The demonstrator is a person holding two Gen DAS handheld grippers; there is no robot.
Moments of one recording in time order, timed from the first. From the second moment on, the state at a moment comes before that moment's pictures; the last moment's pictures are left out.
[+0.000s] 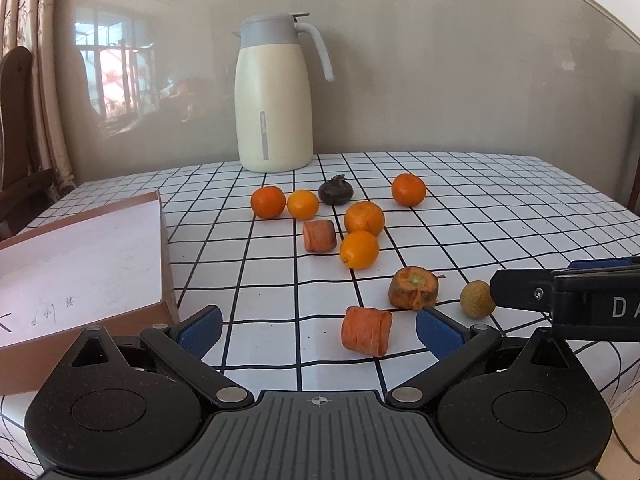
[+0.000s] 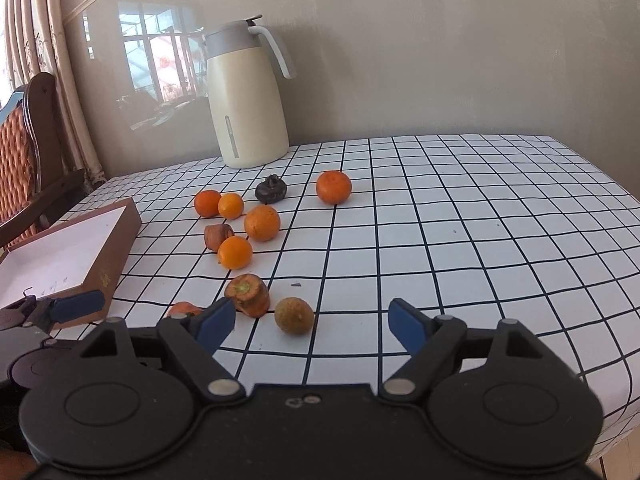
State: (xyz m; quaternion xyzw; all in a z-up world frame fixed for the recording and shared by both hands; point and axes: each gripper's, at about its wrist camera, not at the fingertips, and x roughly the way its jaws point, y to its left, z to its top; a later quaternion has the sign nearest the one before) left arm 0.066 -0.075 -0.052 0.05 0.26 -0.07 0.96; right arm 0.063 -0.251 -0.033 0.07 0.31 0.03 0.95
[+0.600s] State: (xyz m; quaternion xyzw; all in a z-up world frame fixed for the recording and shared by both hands) left arm 0.072 -0.089 -0.064 0.05 0.28 -0.11 0.95; right arm 0.085 -0.245 -0.043 0.07 0.33 0.04 0.94
